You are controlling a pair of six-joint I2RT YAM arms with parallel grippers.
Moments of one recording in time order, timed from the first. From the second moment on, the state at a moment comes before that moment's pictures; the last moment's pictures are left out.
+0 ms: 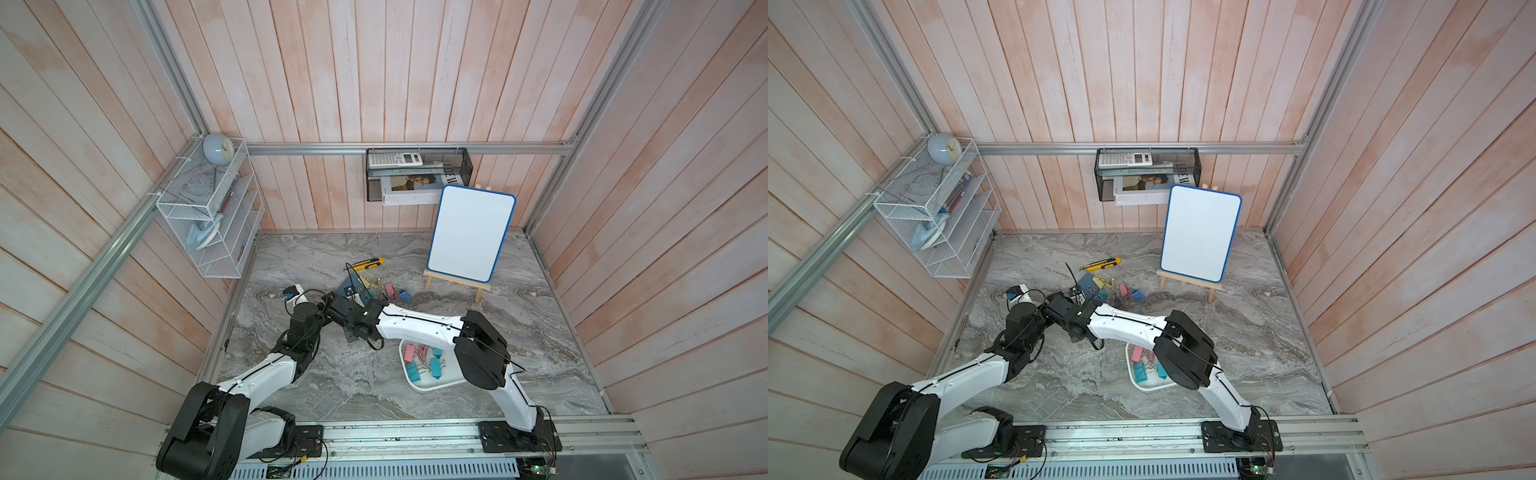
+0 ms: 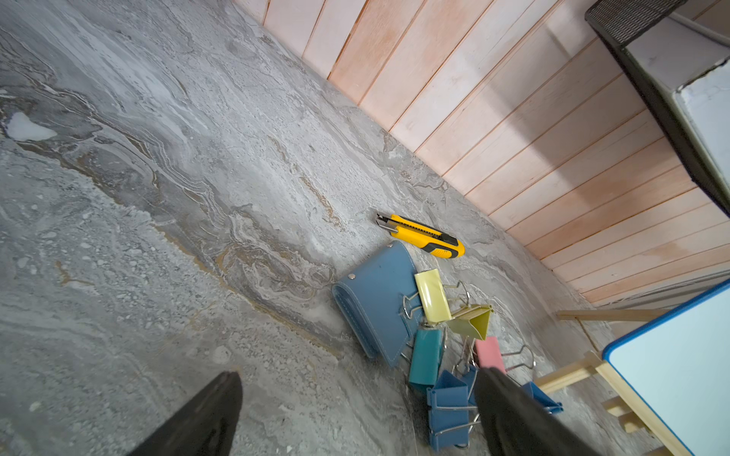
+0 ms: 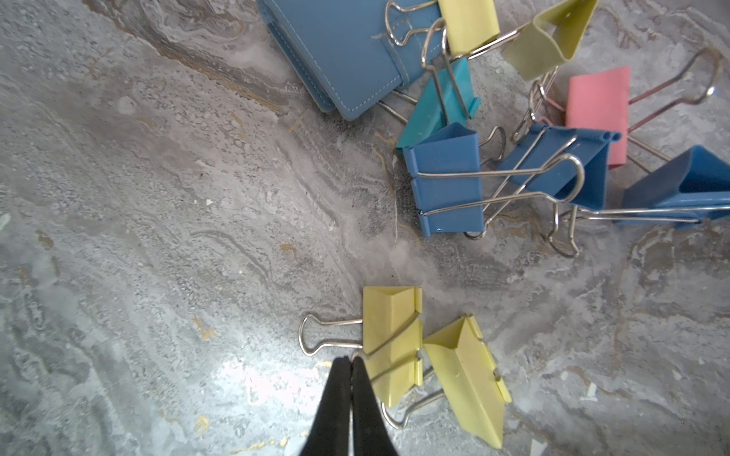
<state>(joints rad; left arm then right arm) -0.31 1.21 0.37 0.42 -0.20 -0.74 1.14 2.18 1.79 -0.79 0.40 0.68</state>
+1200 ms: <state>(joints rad) -0.31 1.29 0.36 0.58 0.05 -0.72 1.14 0.91 0.90 -0.79 0.76 0.93</state>
